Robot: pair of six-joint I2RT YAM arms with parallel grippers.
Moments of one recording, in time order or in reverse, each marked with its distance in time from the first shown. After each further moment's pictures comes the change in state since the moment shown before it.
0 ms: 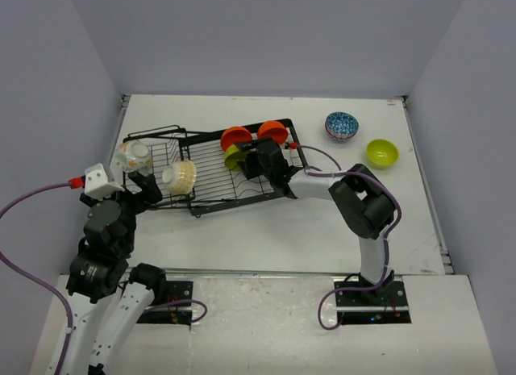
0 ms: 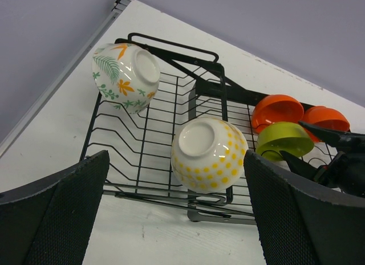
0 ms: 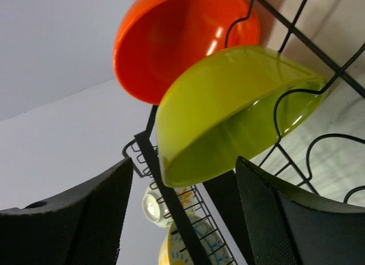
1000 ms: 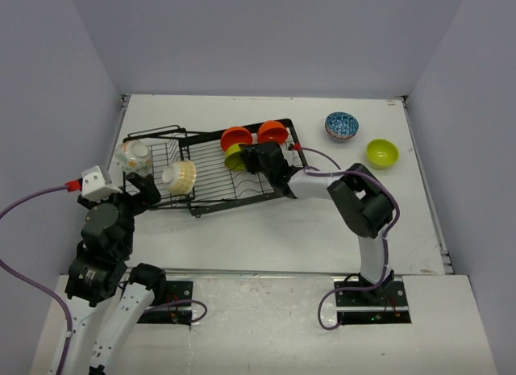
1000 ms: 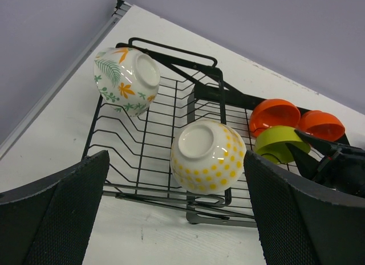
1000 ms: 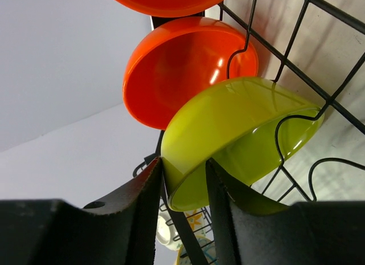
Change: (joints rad) left arm 0.003 -0.024 0.000 0.001 0.001 0.000; right arm -0.006 0.023 0.001 0.012 0.085 0.041
